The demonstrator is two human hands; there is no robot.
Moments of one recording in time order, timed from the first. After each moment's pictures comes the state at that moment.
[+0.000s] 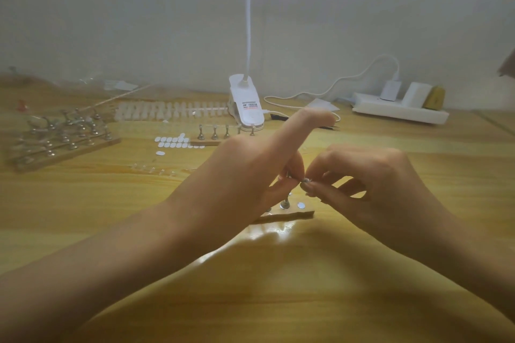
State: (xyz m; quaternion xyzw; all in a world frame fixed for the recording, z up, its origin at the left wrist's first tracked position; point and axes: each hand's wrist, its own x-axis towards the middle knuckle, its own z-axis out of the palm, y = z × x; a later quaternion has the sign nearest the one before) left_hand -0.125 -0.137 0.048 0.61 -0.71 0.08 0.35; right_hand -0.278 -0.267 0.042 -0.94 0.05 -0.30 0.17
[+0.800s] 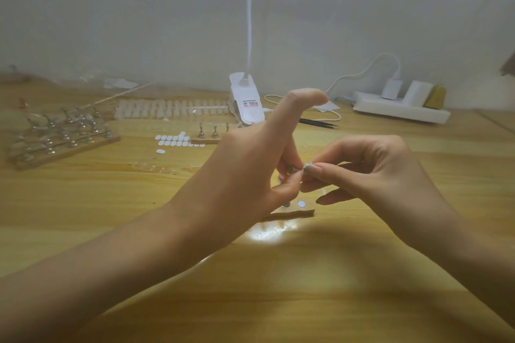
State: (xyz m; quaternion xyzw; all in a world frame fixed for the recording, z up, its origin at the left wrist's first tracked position) left_hand -0.132 -0.136 0.053 0.61 -0.67 0.03 0.41; right_hand -0.275 -0.259 0.052 -0.80 0.15 -0.27 0.52
